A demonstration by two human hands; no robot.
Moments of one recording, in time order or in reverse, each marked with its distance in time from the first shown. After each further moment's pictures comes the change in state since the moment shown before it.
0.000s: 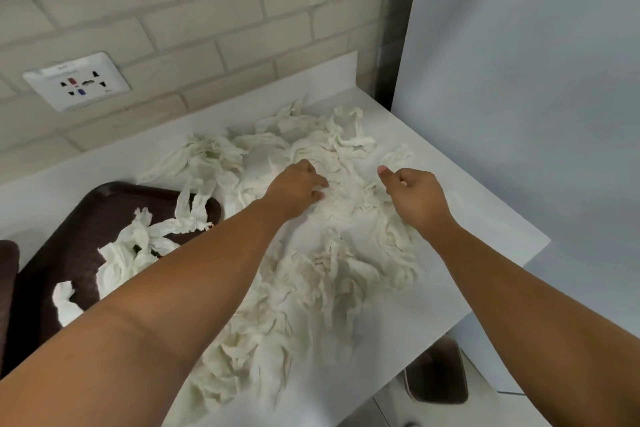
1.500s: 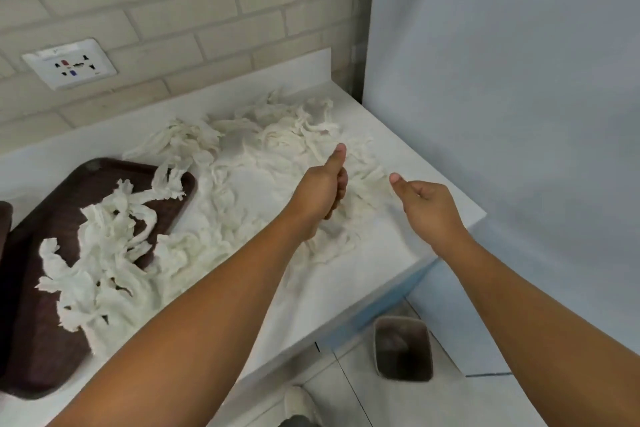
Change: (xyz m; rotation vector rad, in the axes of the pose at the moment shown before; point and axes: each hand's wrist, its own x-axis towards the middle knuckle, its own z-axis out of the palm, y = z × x) left_hand -0.088 0.204 -0.020 -1.134 0.078 -0.469; right_hand -0.075 0.046 -0.097 0.156 -0.035 -0.055
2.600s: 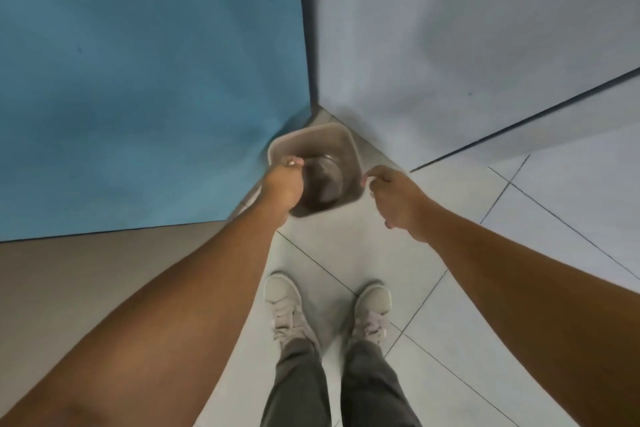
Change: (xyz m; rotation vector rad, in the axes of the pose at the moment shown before) left_hand 0.100 -0.569 0.277 0.325 -0.136 -0.533; right_hand -0.135 0.565 0.002 -0.056 -0.217 0.765
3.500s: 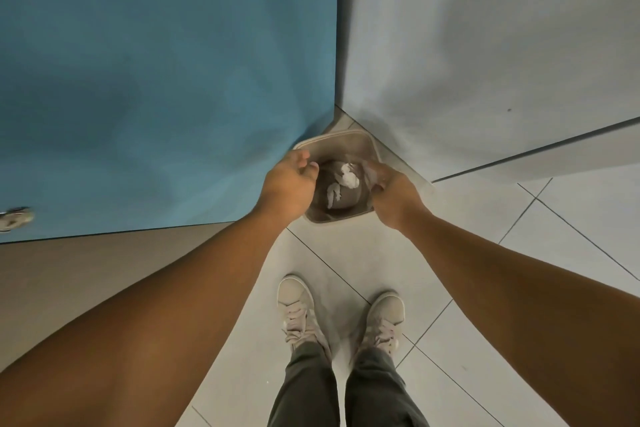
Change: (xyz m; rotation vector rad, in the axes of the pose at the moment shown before) left_hand -0.012 0.007 -0.031 0.214 0.090 0.223; right_hand 0.037 -0.003 0.033 -0.151 0.073 -0.075
